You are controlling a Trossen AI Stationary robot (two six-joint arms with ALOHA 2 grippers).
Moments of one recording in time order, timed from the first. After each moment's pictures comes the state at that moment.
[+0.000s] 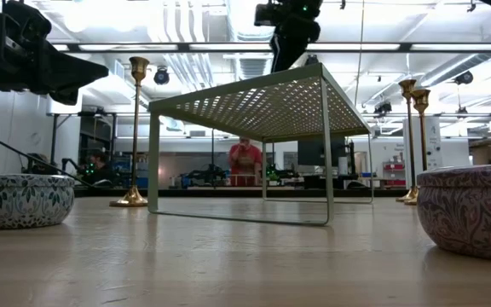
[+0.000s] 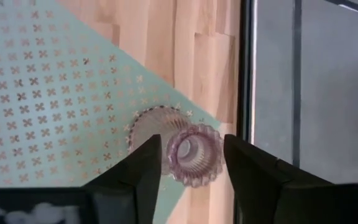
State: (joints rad) left arm -0.23 0.06 0.02 0.04 -0.42 0.05; right arm -0.31 1.86 1.98 -1.18 0.12 -0.43
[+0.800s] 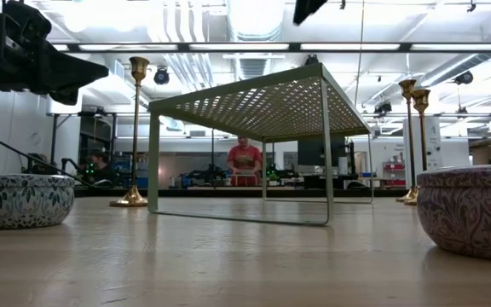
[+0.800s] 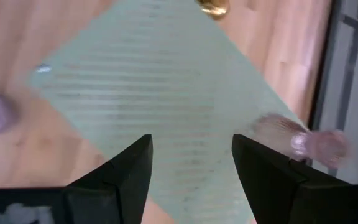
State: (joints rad) left arm -0.23 0.06 0.02 0.04 -0.42 0.05; right arm 0.01 1.72 1.99 -1.38 0.07 -0.29
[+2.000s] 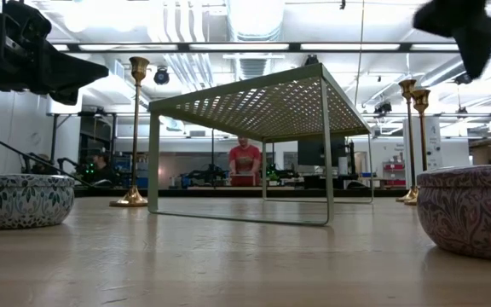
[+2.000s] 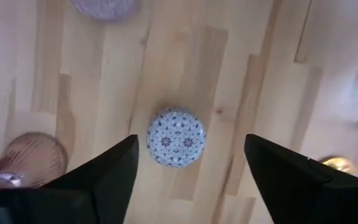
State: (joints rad) left arm -0.23 0.06 0.02 0.04 -0.42 0.05; right arm 0.59 1.47 1.22 -1.18 0.11 0.43
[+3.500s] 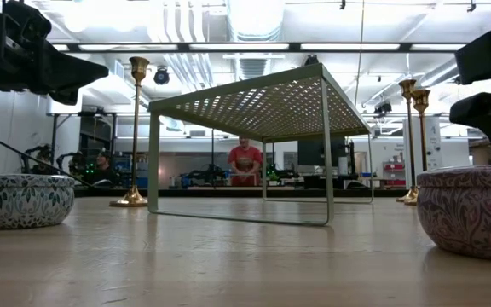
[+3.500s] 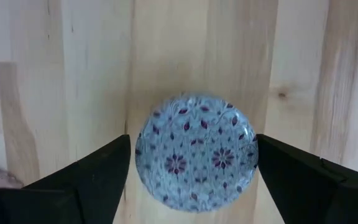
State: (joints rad) left arm -0.23 0.06 0.02 0.04 -0.42 0.05; right arm 0.63 1.44 0.77 -0.70 0.08 0.61
